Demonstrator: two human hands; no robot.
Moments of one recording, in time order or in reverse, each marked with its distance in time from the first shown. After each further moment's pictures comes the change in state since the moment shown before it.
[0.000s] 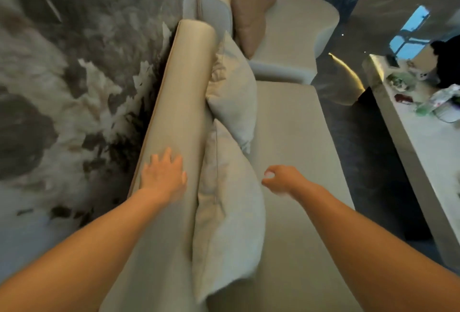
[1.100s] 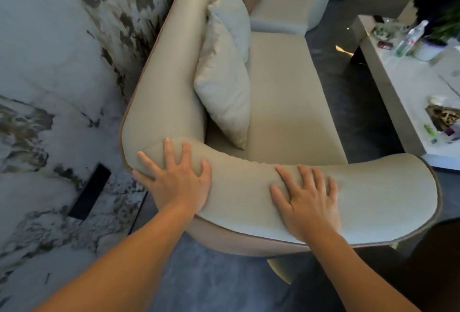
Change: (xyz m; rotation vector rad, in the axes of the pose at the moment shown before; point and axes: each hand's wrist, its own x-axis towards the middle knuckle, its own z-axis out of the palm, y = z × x) left_hand -0.440 0.083 0.227 -0.233 0.304 -0.342; right_hand -0.388 0.215 0.323 -0.239 0.473 -0.092
